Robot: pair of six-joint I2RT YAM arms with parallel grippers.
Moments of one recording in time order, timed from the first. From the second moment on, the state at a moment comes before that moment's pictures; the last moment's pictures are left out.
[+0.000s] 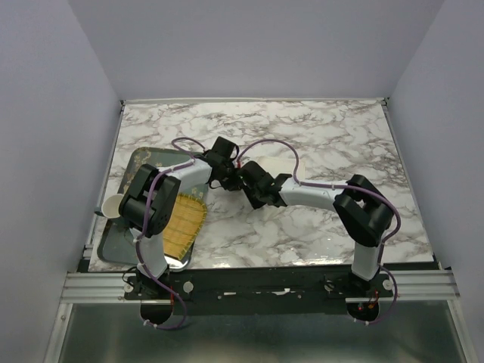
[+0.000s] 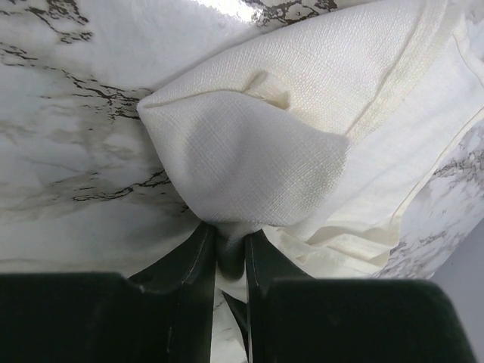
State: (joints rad) left arm -0.51 1.88 1.13 -0.28 0.17 -1.04; right arm 0.89 1.90 1.18 -0.29 0.22 0.22
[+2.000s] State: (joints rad) left arm -0.50 1.92 1.20 -0.31 0.15 -1.08; right arm 0.44 2.19 1.29 -0.24 -1.05 0.22
